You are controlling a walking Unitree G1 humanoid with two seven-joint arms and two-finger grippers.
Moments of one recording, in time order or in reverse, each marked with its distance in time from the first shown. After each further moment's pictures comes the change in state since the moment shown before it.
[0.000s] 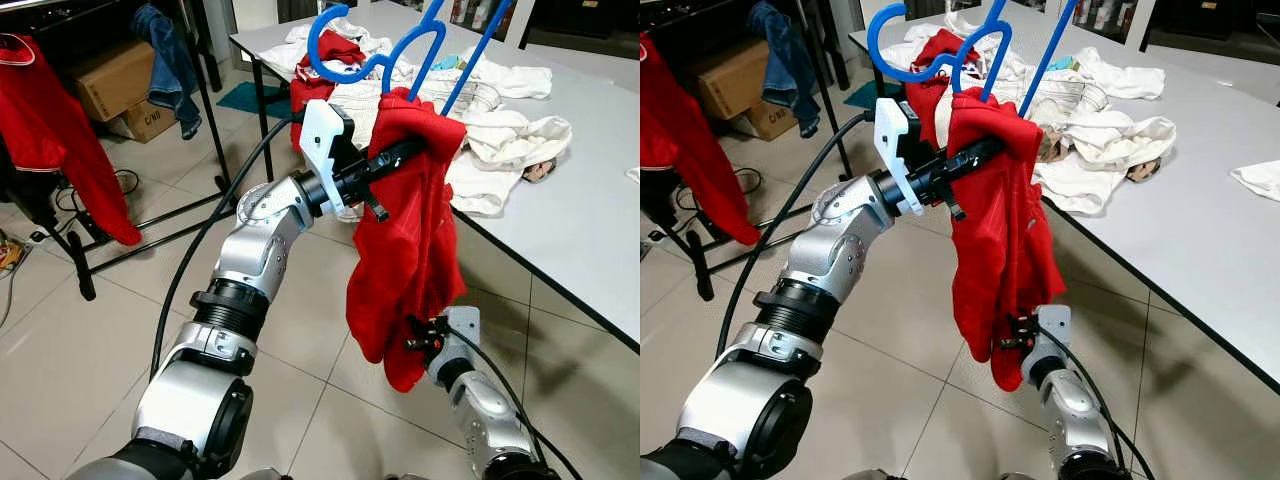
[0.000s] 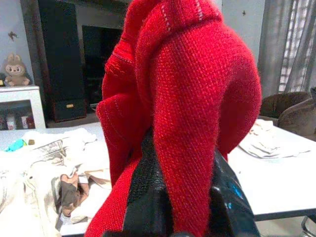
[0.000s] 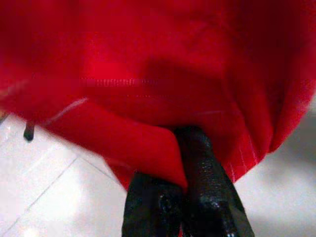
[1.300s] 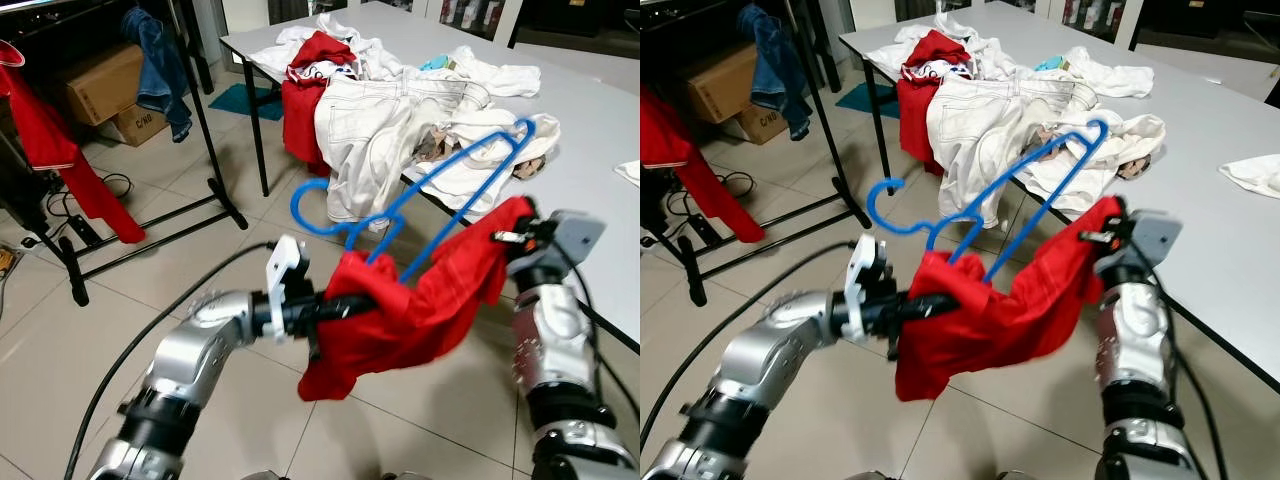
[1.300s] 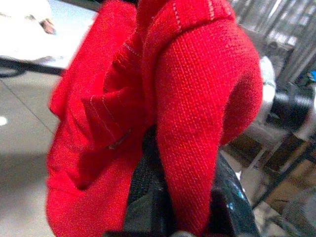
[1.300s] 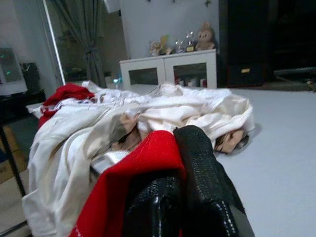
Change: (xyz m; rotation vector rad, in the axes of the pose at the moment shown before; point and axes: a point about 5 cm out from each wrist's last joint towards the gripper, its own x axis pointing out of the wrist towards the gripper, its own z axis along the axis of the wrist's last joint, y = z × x) left arm -0.113 -0.059 -0.075 -0.390 0.350 -0.221; right arm 0.006 -0.052 0.152 -0.113 -0.582 -0.266
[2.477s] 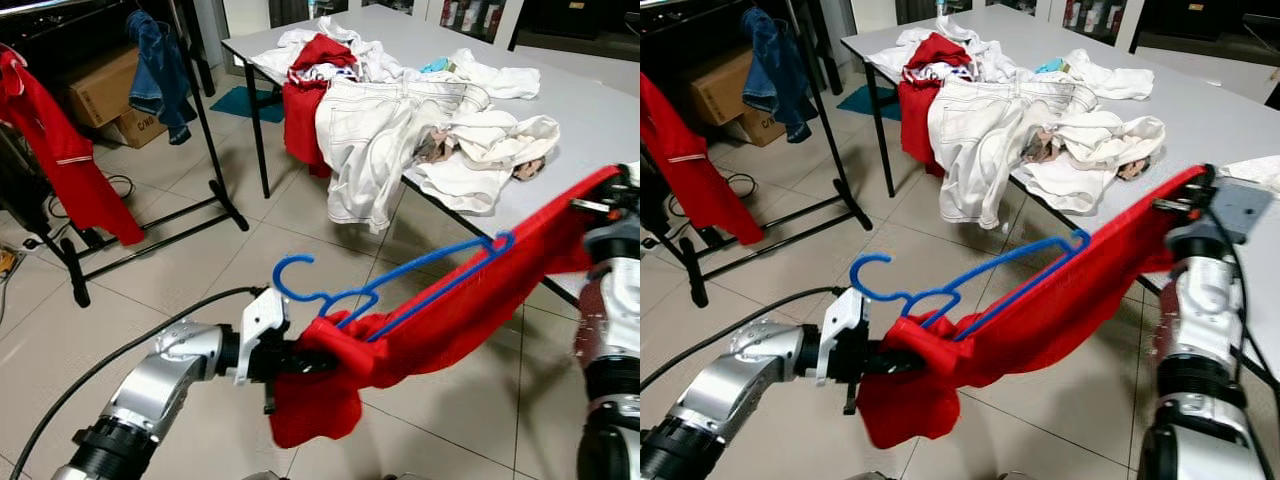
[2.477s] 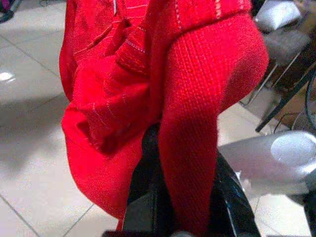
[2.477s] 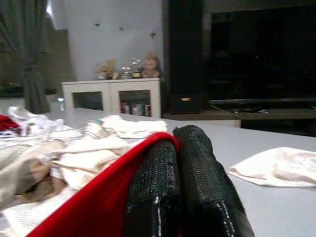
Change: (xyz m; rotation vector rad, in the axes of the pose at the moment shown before) left arm -0.044 -0.004 -0.045 0.123 0.308 0.007; right arm 0.019 -0.064 0.047 -0.123 -0.096 -0.220
